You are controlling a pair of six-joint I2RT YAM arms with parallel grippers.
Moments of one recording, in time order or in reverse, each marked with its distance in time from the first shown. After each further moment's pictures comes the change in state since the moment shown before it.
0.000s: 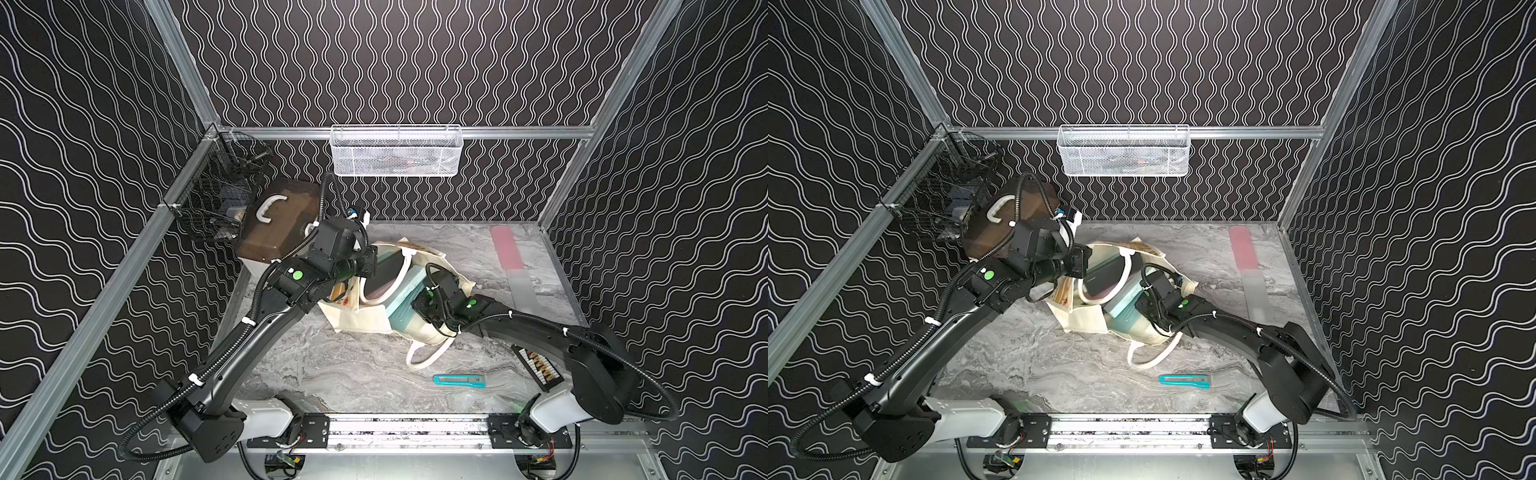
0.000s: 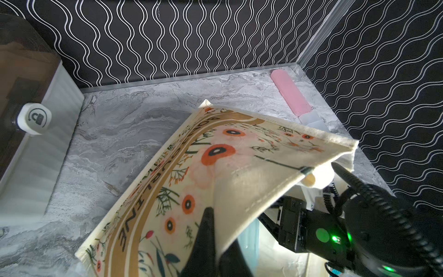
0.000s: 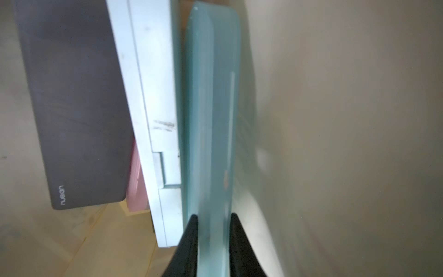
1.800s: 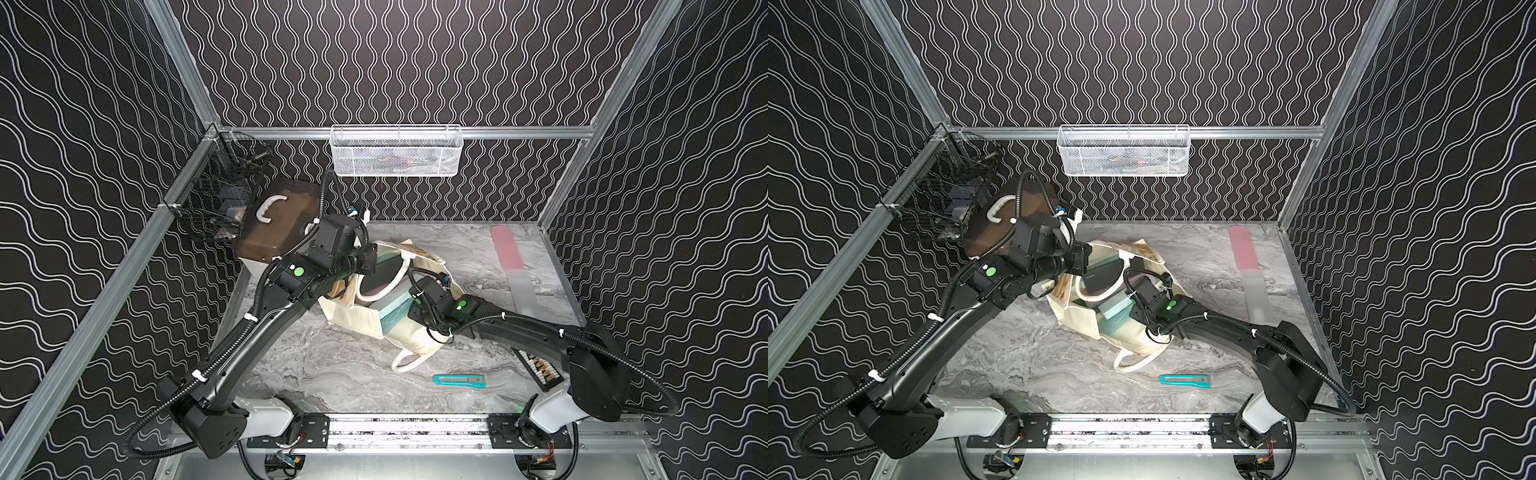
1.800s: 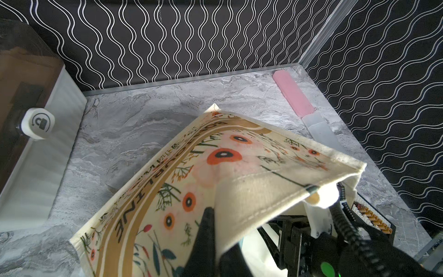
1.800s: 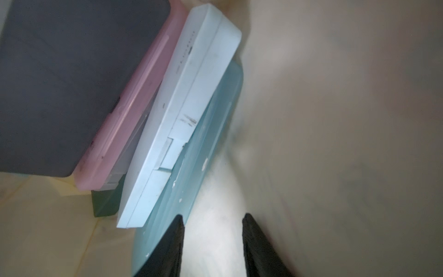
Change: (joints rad) left arm 0.019 0.011 0.012 0.002 0.013 0.013; right arm 0.094 0.055 0.084 -0.162 0.150 -0.098
